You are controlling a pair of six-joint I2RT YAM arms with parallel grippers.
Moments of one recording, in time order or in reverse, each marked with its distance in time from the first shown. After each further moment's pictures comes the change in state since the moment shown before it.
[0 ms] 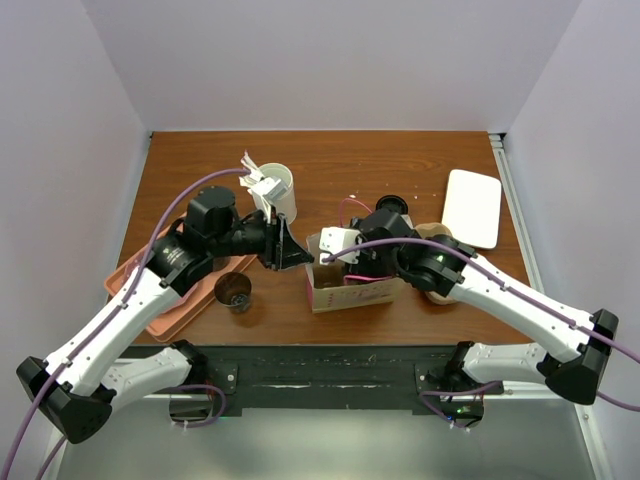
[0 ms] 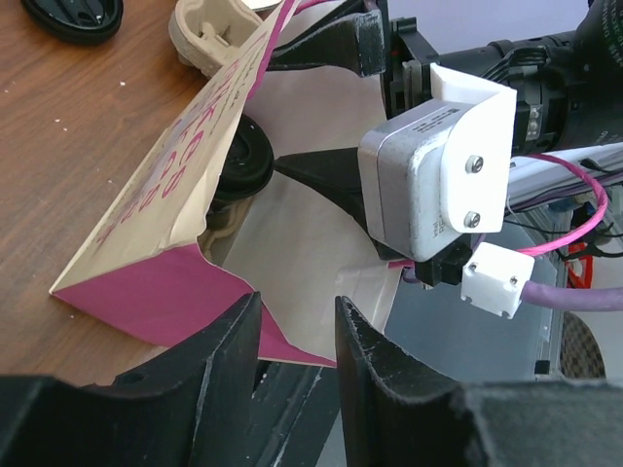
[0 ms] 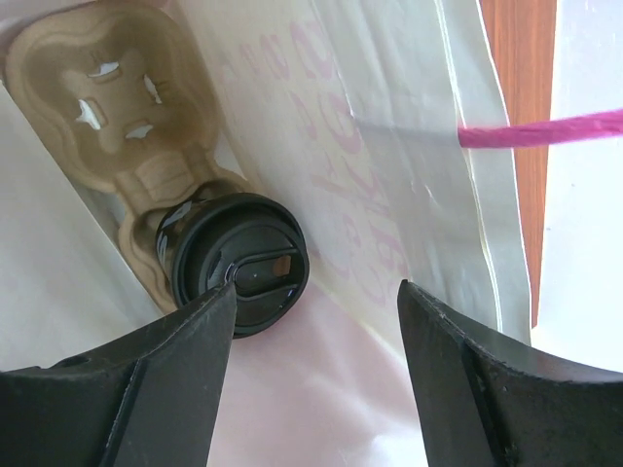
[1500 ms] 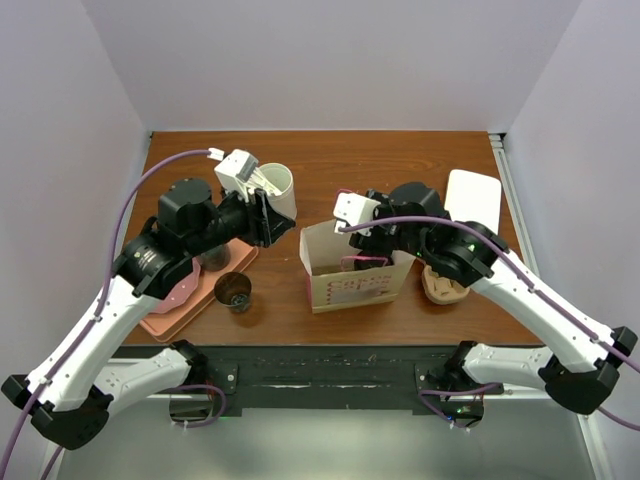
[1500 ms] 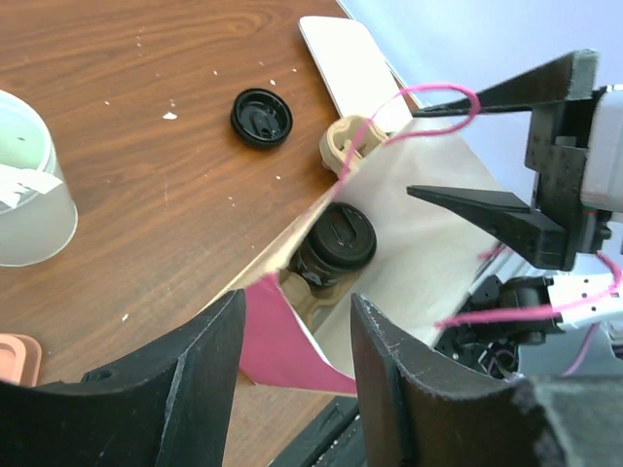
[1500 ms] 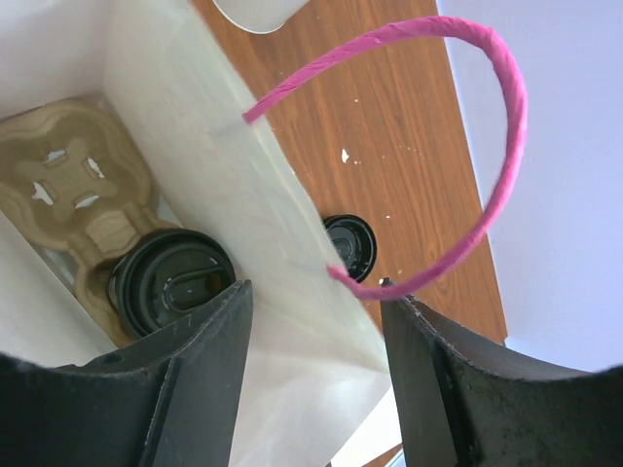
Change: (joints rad) left arm 0.000 -0.039 0.166 -0.101 -0.390 0.035; right arm -0.109 -0.035 0.150 0.029 -0.084 -0.015
